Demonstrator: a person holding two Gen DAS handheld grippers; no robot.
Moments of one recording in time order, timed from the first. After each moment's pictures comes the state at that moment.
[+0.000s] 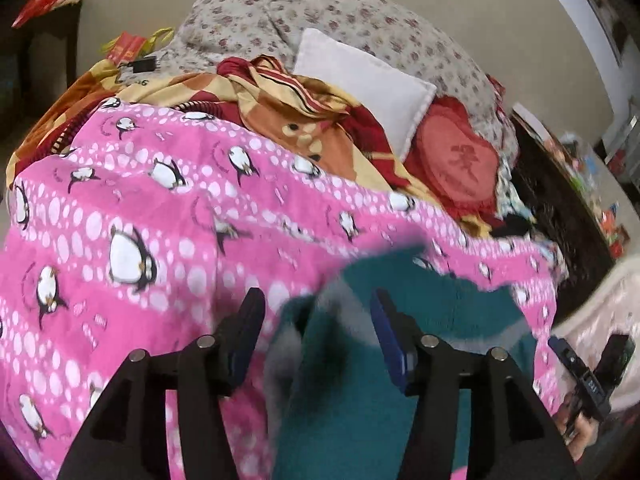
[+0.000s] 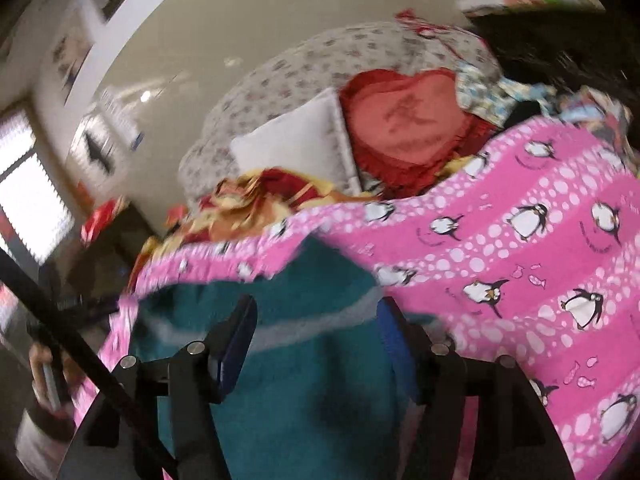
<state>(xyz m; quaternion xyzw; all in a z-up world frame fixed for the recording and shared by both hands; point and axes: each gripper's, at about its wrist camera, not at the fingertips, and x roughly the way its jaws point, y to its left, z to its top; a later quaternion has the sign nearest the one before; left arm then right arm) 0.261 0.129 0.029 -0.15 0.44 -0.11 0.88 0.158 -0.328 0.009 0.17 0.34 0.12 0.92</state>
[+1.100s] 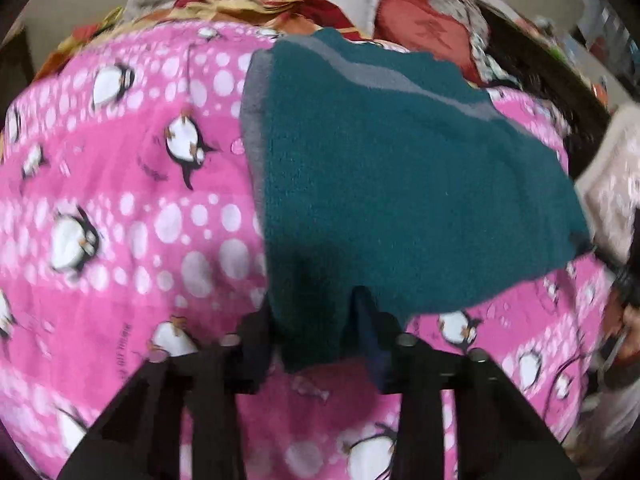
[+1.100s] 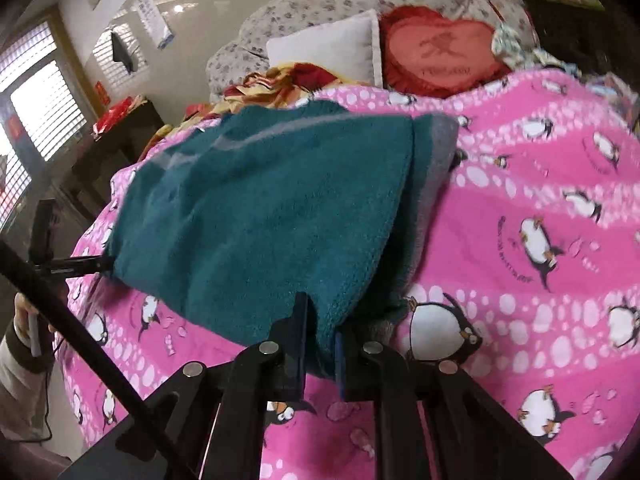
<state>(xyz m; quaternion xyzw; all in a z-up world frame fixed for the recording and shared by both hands) 0.138 0.099 -0.057 -0.01 0.52 -0.16 0.84 0.071 -0.309 -0.049 0.07 0.41 0.16 0.90</state>
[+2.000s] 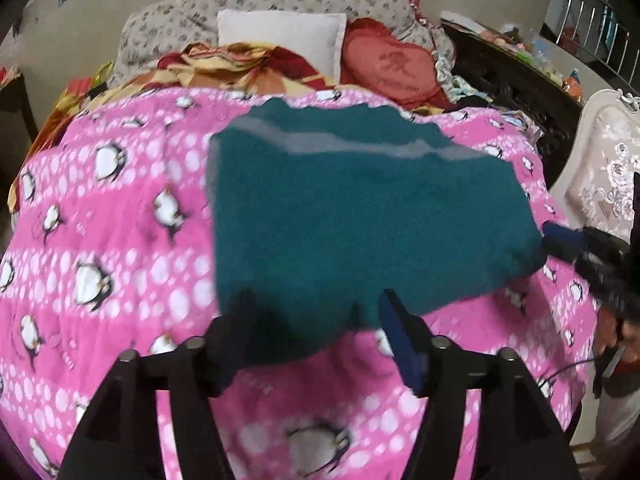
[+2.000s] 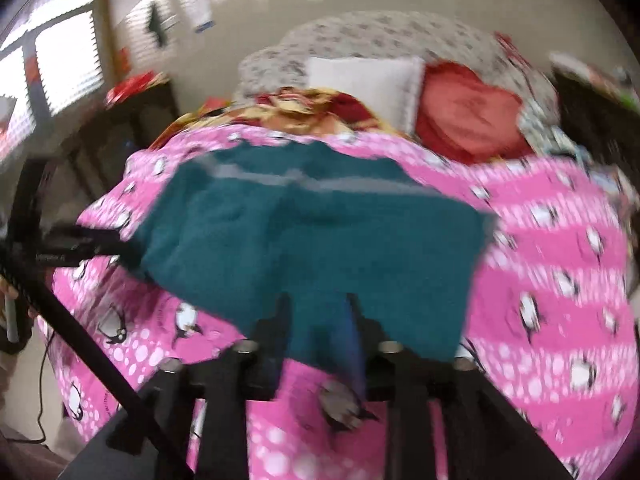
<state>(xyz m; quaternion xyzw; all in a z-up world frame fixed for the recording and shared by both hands) 0.107 0.063 -0.006 0.00 0.45 -0.18 0.88 0.056 -0.208 0.000 -0.04 0.37 0.19 0.91</state>
